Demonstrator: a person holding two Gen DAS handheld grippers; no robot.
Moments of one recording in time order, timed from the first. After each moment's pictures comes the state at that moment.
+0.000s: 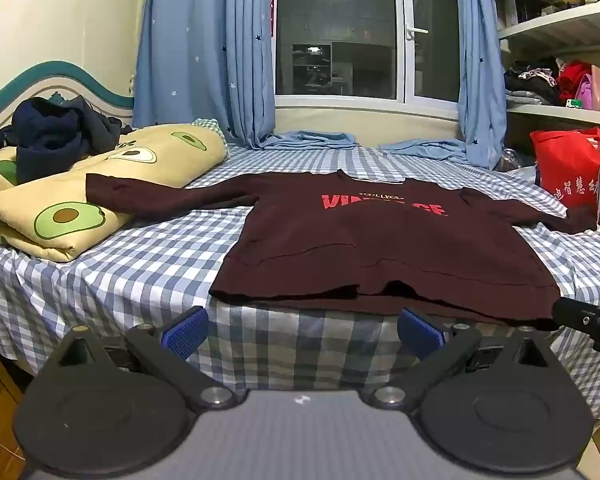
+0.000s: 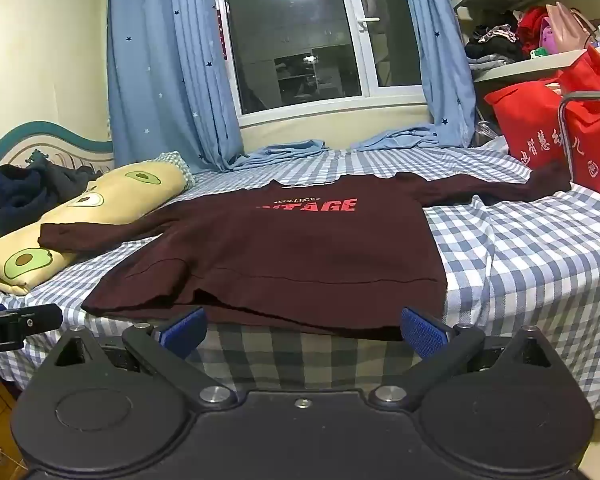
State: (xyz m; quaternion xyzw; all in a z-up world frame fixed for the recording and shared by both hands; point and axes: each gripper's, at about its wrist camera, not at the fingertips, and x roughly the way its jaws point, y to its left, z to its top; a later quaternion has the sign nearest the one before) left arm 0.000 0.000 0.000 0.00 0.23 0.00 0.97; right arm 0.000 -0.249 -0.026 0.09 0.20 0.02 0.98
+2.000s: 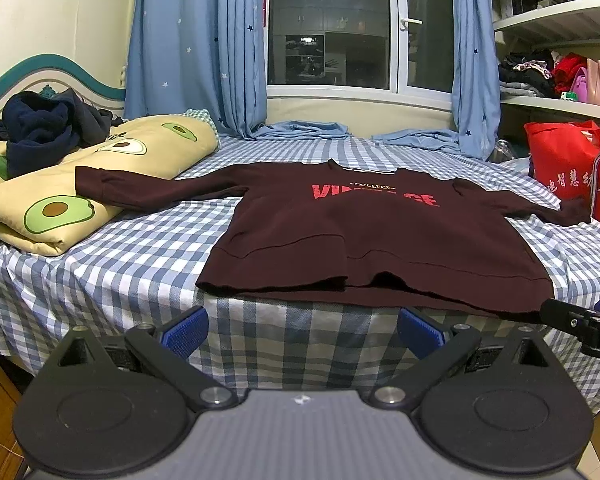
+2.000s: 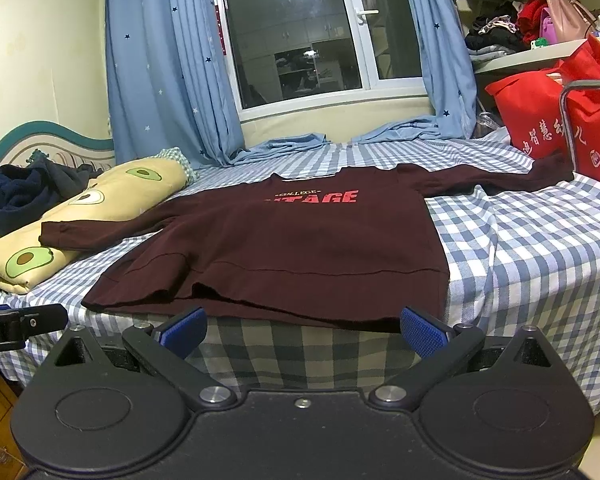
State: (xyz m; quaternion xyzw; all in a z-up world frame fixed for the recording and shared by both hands) left arm 0.006 -0.003 -0.001 0.00 0.24 -0.01 0.97; right arm 0.004 -0.255 -0.031 0.10 0.21 0.03 0.97
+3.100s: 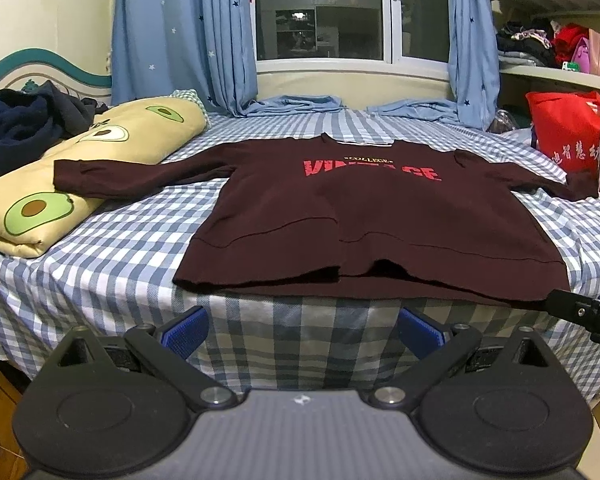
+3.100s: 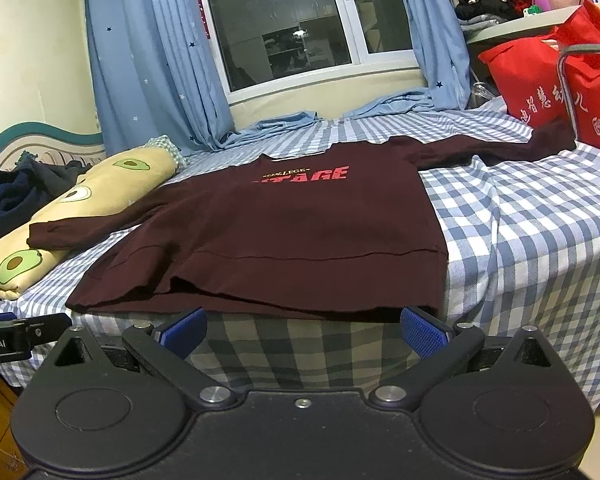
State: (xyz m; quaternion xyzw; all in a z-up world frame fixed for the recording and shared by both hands) left arm 0.048 -0.023 -0.011 0.03 0.28 -0.02 0.96; right arm 0.039 -0.275 -0.044 0.12 0.25 0.03 0.96
